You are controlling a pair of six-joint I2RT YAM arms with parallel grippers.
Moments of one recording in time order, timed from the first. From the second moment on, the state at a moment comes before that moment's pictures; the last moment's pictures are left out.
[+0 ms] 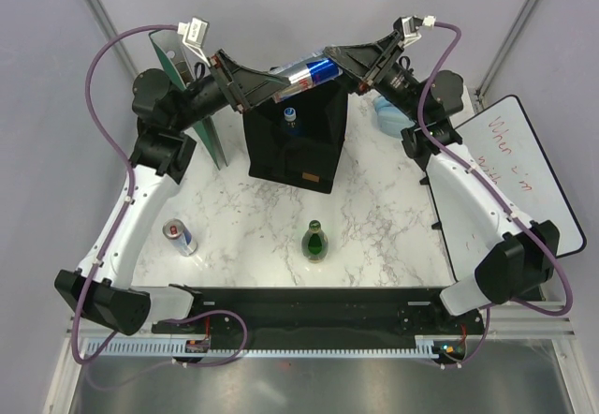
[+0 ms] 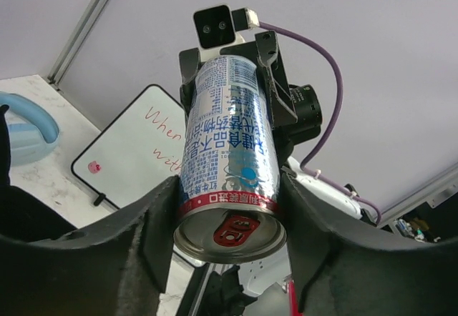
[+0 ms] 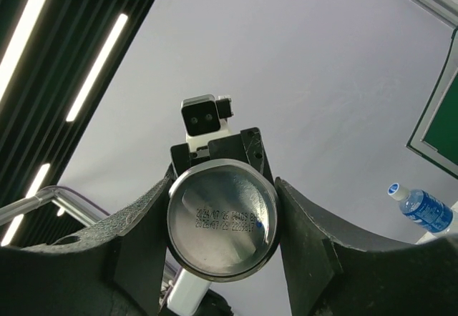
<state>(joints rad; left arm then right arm) -0.33 1.30 1.48 0.18 0.74 -0.98 0.41 1.49 1.44 0.64 -0.57 1.45</state>
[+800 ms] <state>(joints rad) -0.30 1.45 1.82 -0.39 0.63 -0.70 0.36 1.38 1.36 0.35 -0.47 1.19</state>
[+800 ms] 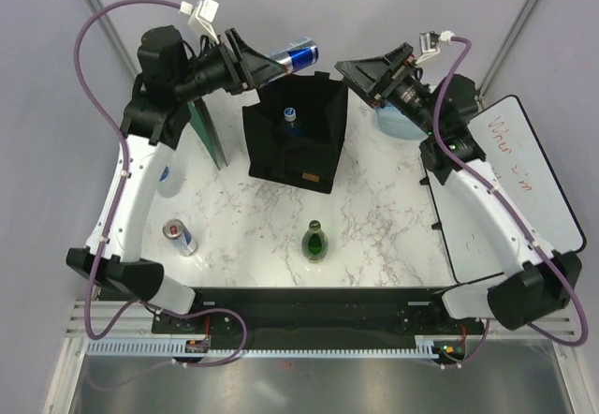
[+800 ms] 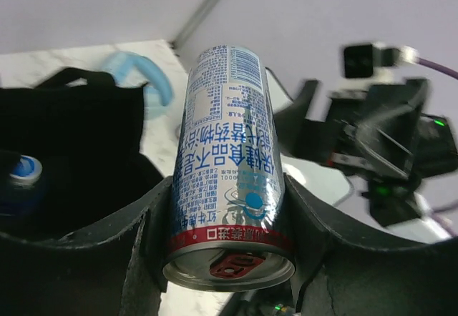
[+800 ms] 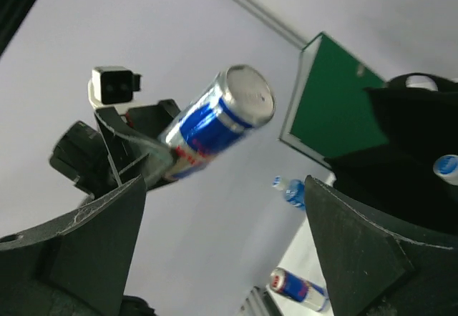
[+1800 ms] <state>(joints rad) -0.49 1.98 2.36 -1.21 -0.15 -0.17 0.62 1.68 1.67 -0.64 0.21 0.41</state>
